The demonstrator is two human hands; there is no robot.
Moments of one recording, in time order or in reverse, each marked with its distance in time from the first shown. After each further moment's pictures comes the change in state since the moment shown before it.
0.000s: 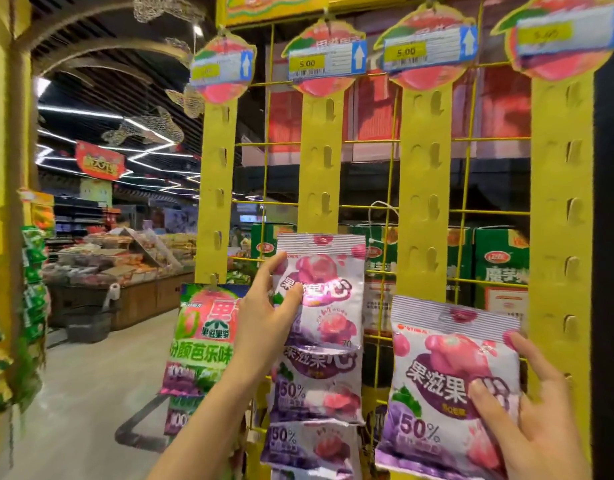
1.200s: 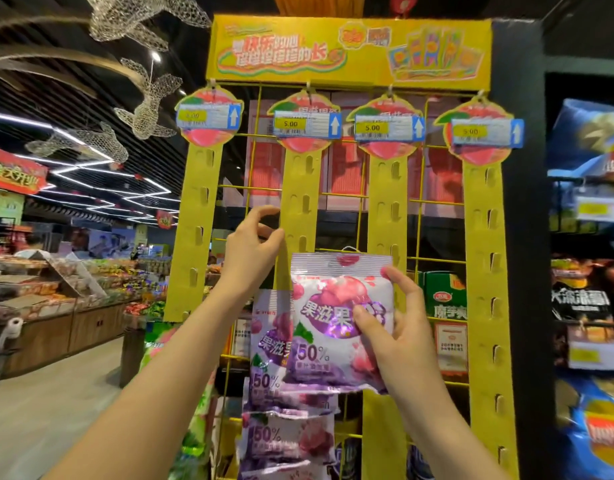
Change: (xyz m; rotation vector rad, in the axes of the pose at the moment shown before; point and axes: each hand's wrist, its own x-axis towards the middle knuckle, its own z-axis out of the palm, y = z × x) left_hand 0.104 0.057 -0.009 0.010 0.019 0.182; right_hand 0.037 -0.047 0.087 -0.169 -0.174 -0.091
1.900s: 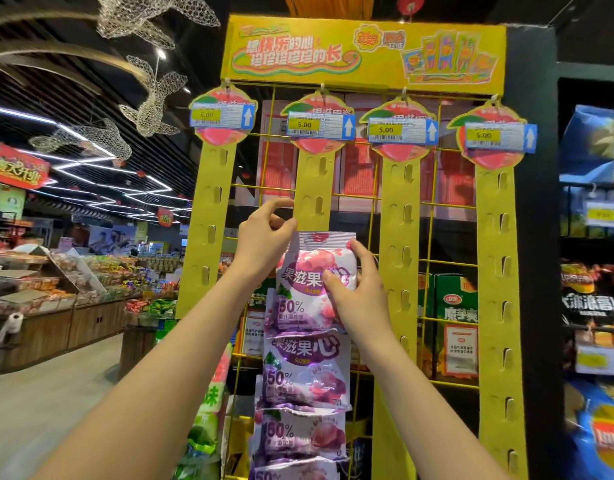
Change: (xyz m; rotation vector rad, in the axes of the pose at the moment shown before) left_hand 0.021 -0.006 0.000 -0.043 -0.034 0.026; right_hand 0.058 0.013 0.044 -0.338 0.054 -0.057
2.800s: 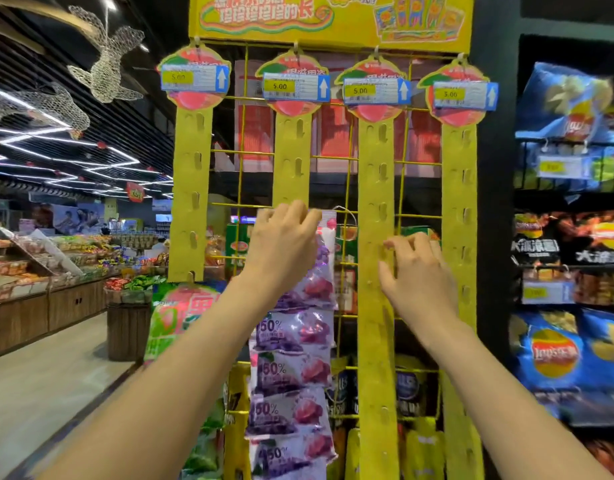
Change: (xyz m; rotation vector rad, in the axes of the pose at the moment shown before) left_hand -0.067 0.015 0.020 0.852 -0.084 0.603; right_hand -0.039 0.008 -0.081 -1.109 0.153 -0.144
